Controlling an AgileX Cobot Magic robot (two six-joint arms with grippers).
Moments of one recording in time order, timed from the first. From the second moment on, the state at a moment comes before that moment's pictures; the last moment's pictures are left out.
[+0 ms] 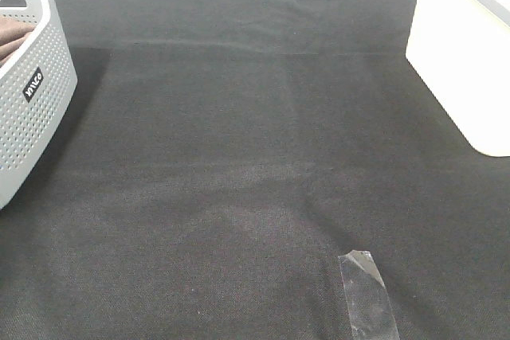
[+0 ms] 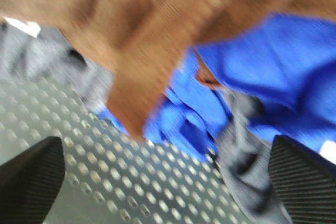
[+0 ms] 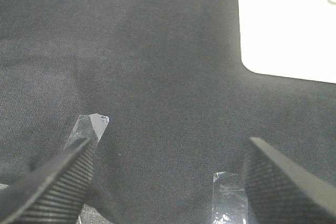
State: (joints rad) left arm 0.24 2.02 -1.66 0.30 0.94 1.16; right arm 0.14 0.00 -0.50 0.11 1.07 -0.10
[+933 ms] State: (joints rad) left arm 0.24 2.14 -1.76 0.09 0.93 1.31; right arm 0.14 0.00 -0.50 0.11 1.07 -0.10
